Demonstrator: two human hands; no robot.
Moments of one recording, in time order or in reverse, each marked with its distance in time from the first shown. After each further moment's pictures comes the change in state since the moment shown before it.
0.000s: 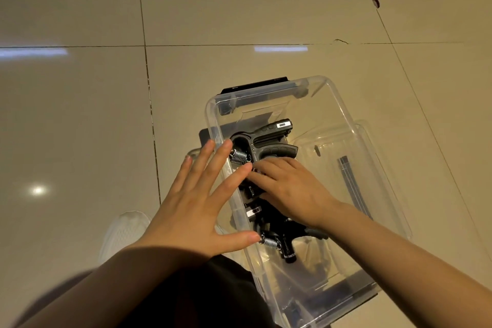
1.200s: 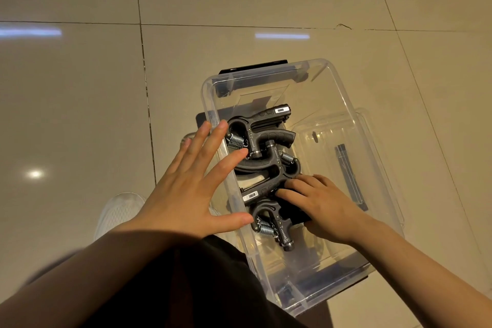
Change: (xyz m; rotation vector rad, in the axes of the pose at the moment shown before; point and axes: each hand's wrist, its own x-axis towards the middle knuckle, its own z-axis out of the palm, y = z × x) left_hand -0.001 -0.003 0.004 -0.057 0.028 0.027; right_hand -0.073 0.014 0.019 0.034 -0.252 0.069
